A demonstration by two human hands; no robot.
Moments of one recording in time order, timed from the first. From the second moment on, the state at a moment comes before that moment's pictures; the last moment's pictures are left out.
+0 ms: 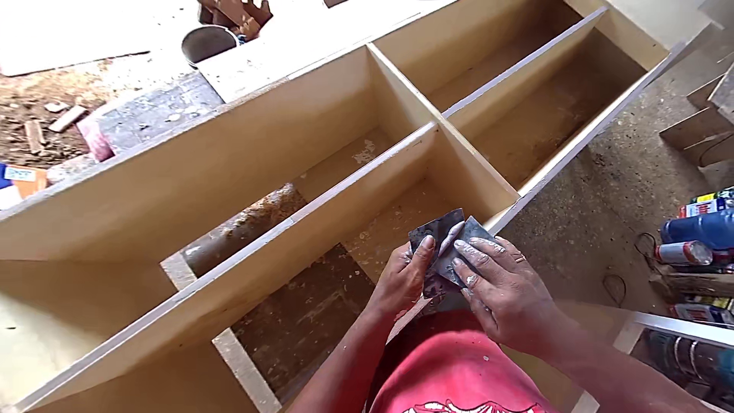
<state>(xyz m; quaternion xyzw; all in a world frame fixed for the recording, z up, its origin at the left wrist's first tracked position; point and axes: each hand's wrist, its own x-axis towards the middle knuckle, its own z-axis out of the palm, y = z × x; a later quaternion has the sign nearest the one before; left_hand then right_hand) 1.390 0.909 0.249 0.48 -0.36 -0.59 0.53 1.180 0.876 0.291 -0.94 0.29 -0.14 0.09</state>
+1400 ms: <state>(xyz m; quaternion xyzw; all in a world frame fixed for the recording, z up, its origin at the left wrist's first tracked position) 1.375 0.967 0.231 0.53 -0.21 -0.51 0.65 1.110 0.859 0.208 -0.91 0.38 -0.09 0.09</state>
